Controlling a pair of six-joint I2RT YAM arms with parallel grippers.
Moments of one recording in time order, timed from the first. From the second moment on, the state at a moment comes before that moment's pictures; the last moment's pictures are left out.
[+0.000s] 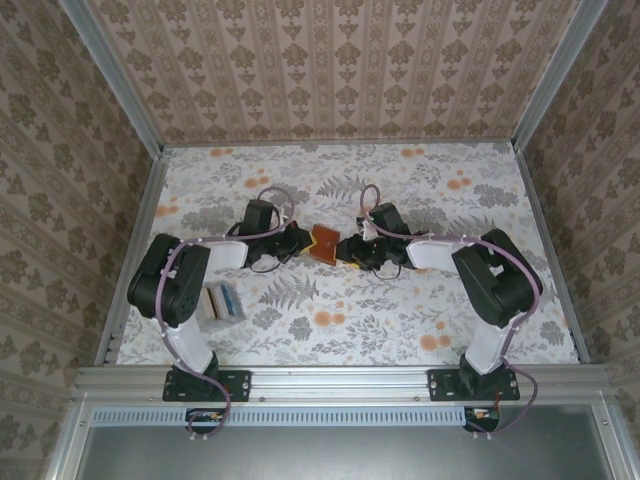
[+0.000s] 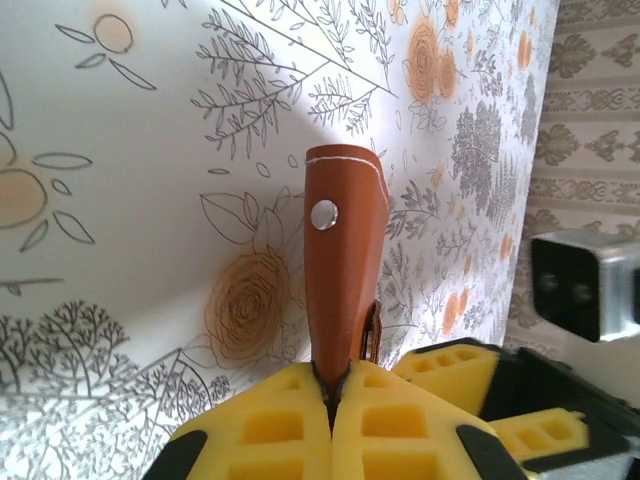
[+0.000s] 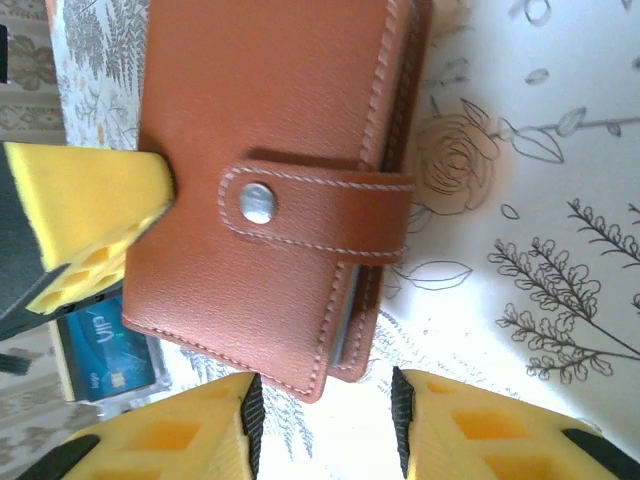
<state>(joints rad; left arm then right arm) -0.44 1.75 0.82 0.19 0.64 -0.93 0.50 1.77 0.93 -0.02 -0.51 0.76</state>
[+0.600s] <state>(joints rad) -0.55 1.63 0.81 0.09 0.47 -0.91 0.65 1.84 1.21 -0.36 -0.05 0.65</state>
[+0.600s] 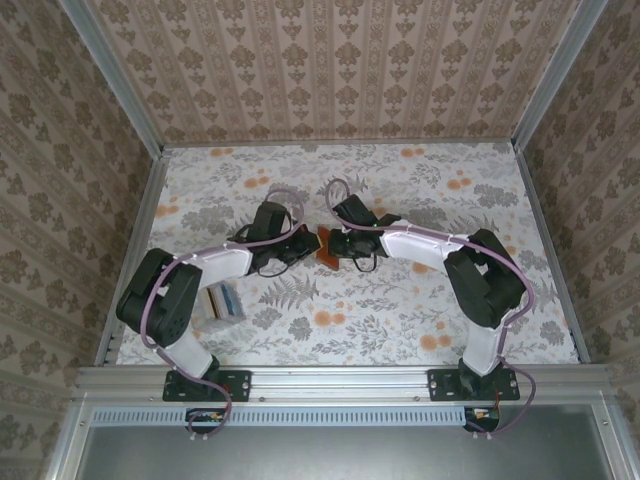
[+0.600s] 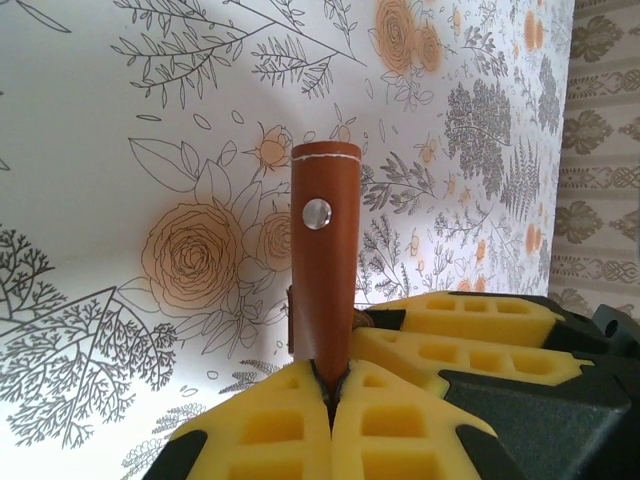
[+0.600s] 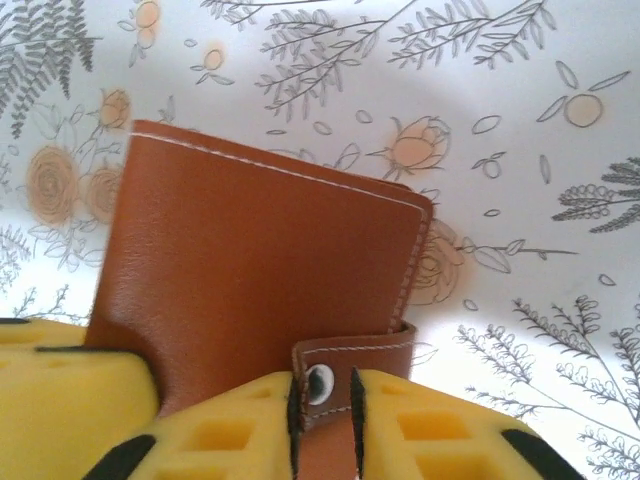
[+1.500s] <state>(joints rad) -0.55 1.71 0.82 0.04 0.54 -0.81 0.59 1.51 0.91 -0.25 -0.15 0.63</state>
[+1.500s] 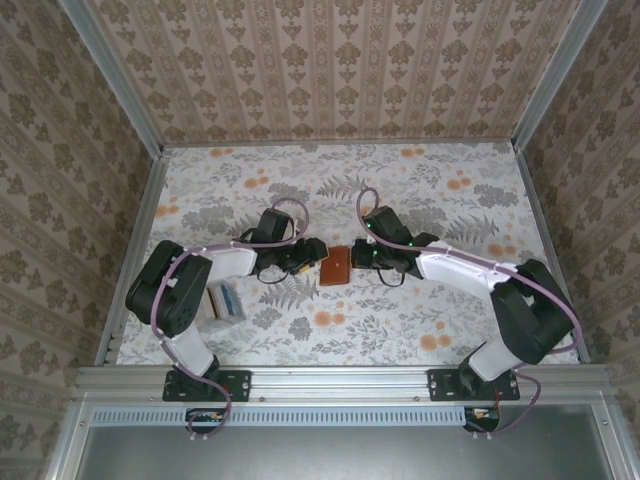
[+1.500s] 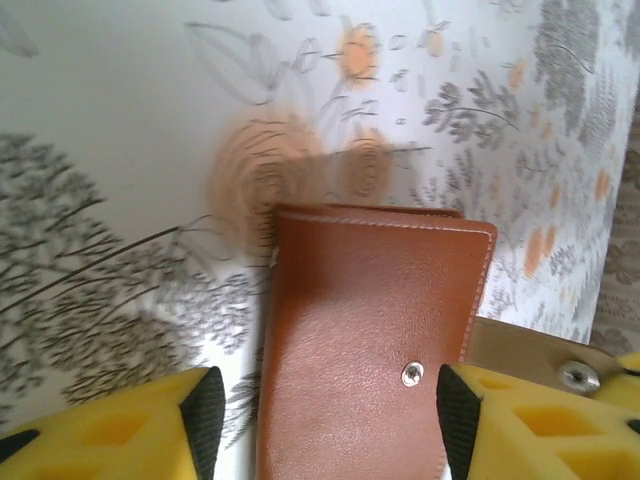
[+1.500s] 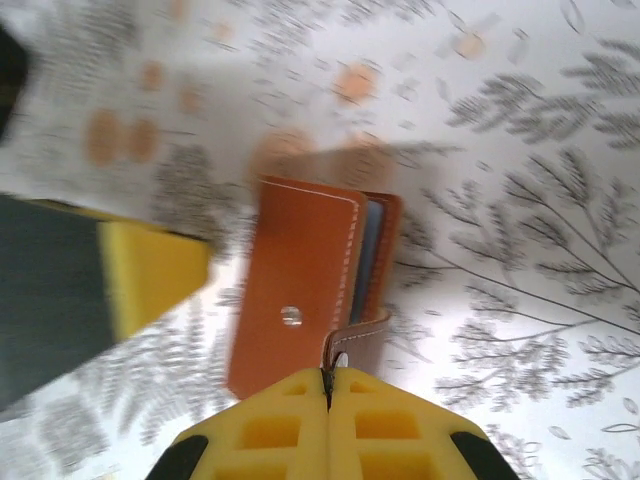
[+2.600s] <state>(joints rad) -0.53 1.72 0.83 0.03 0.60 -0.72 0.58 1.39 0.86 -0.22 -0.18 0.62</state>
